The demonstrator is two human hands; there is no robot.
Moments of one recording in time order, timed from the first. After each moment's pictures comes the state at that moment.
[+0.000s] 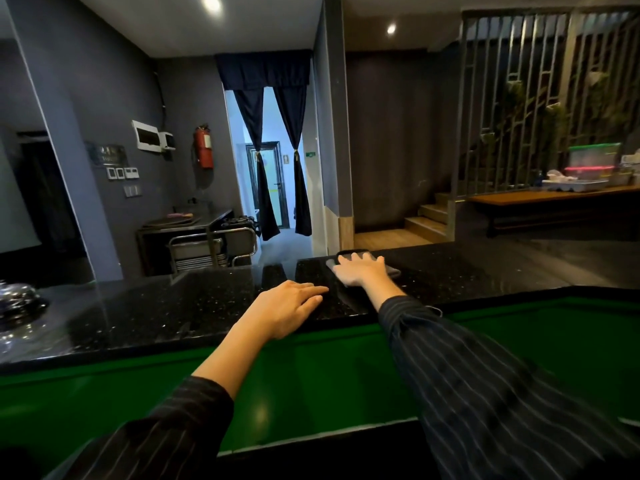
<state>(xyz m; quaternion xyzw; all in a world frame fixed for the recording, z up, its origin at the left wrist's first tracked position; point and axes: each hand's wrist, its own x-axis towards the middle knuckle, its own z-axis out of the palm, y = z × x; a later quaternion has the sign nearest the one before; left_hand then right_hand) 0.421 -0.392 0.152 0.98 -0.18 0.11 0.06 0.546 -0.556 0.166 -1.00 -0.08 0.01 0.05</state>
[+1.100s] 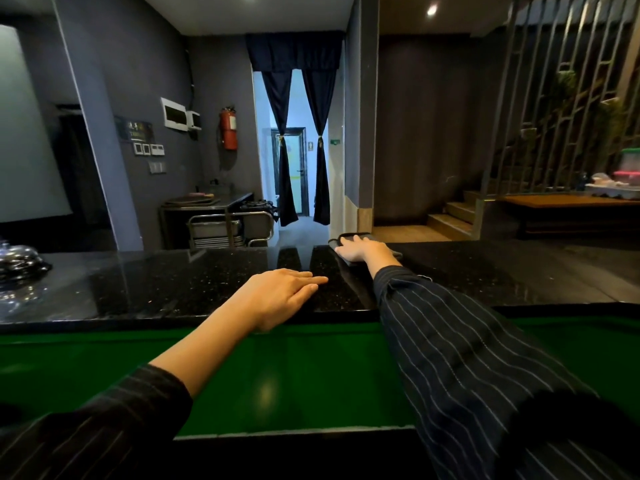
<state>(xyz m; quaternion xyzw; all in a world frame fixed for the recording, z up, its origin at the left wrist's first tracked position) 0.423 -0.390 0.149 0.98 -0.16 0.13 0.04 0.599 -0.552 0.174 -0.99 -0.13 0.04 0.08</state>
